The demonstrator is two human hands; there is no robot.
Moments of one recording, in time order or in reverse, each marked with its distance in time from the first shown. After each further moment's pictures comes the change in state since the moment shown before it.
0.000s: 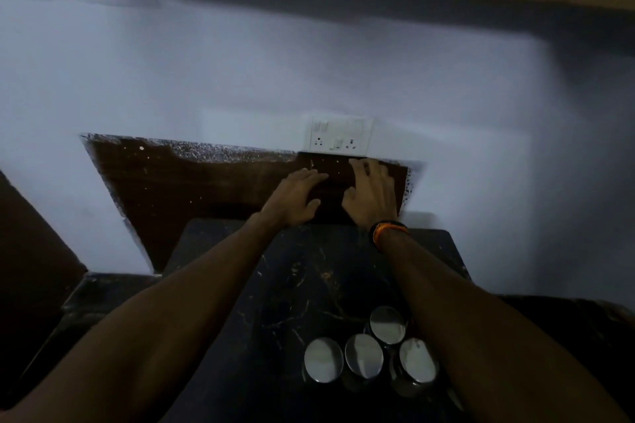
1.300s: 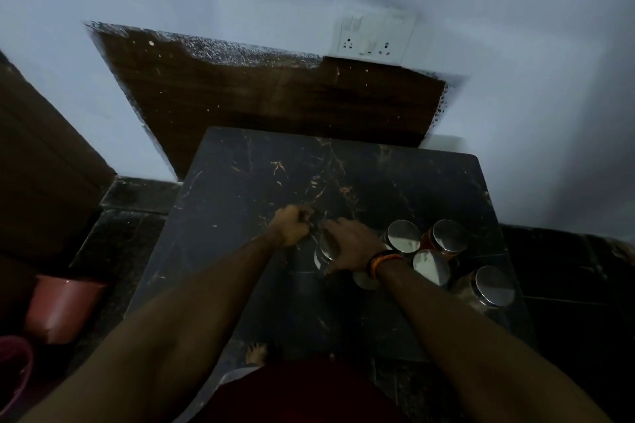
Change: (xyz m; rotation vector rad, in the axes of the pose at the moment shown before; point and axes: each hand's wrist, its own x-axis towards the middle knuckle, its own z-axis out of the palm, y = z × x) left_hand -0.169 -0.039 0.135 -0.614 -0.366 -0.583; right_hand -0.184 0.008 0.126 0.053 -0.876 -0.236
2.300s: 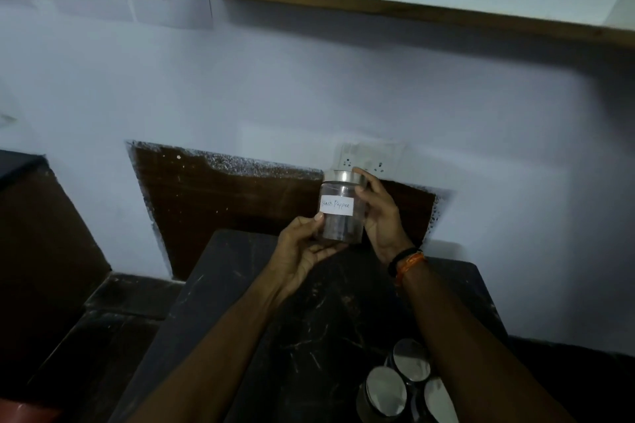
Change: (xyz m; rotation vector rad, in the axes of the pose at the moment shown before) left_hand -0.016 0.149 -0.089 -1.283 -0.013 0.397; right_hand 0.031 -0.035 -0.228 1.465 0.643 -0.366
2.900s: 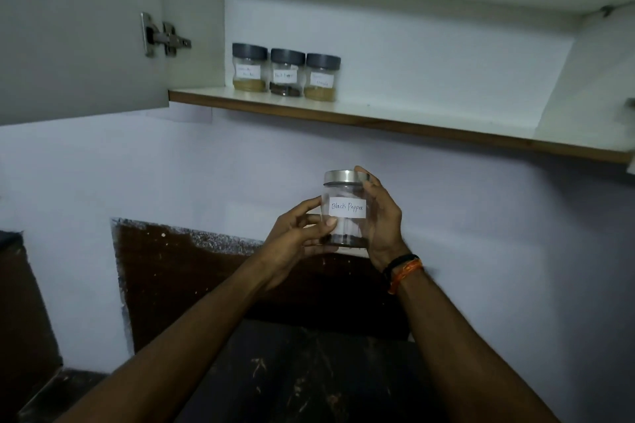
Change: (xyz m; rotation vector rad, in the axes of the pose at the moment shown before) left_hand 0.044 0.121 0.088 0.480 -0.214 0.247; right_hand 0.054 -0.123 0.035 0.133 -0.011 -0.215
